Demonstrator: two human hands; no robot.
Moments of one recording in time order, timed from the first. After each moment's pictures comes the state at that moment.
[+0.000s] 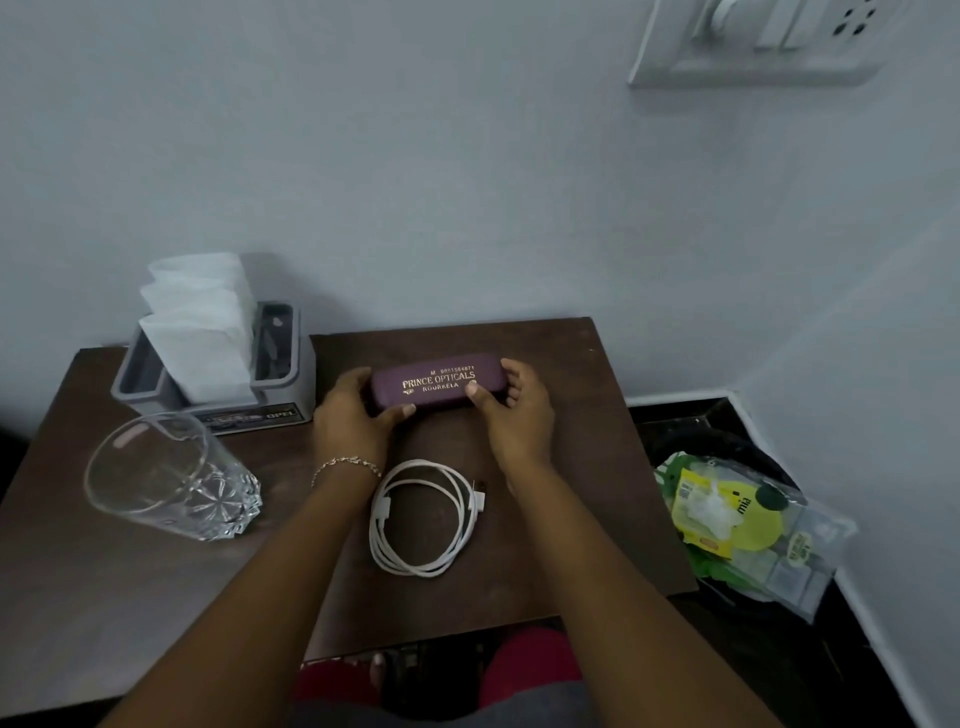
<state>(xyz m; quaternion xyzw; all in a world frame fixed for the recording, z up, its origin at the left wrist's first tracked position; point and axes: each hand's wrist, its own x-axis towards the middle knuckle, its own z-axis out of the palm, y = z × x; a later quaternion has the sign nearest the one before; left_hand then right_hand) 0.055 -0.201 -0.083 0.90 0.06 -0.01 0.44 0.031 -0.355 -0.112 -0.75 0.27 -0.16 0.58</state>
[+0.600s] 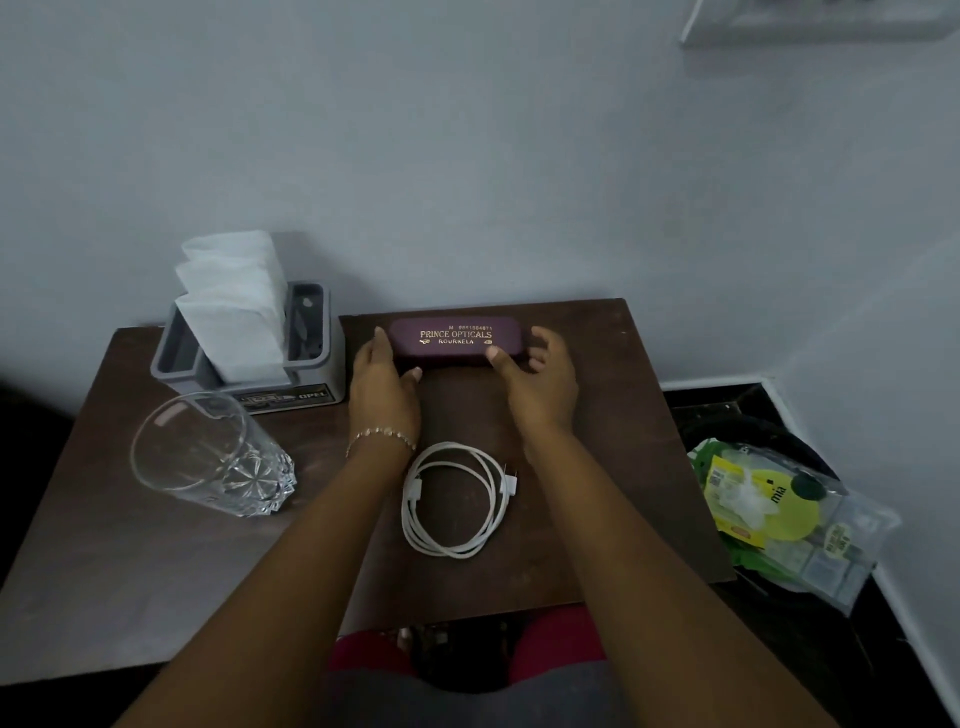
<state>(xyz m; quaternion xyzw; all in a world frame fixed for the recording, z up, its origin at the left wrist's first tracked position) 0.057 -0.206 -0.065 0.92 0.03 -0.02 0.39 0.041 -0.345 -0.094 -0.74 0.31 -0.15 0.58</state>
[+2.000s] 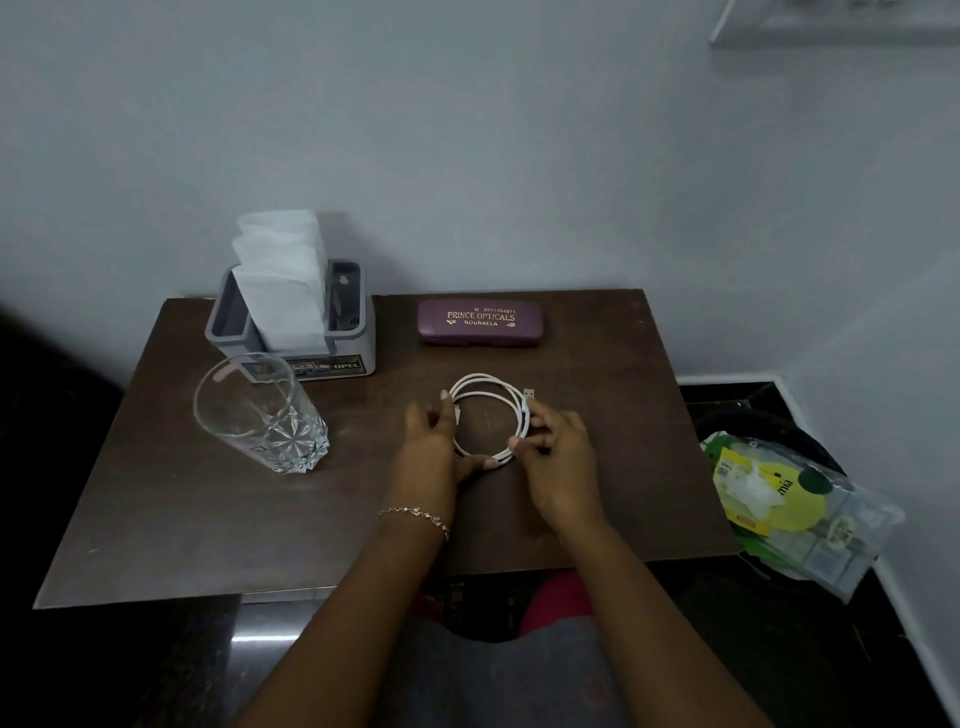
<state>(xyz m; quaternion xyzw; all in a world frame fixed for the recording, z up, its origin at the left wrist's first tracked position) -0.022 -0.196 -0.091 0.92 -0.06 -0.12 0.38 -0.053 -0.327 -0.100 -0.82 0.21 -0.08 0.54</state>
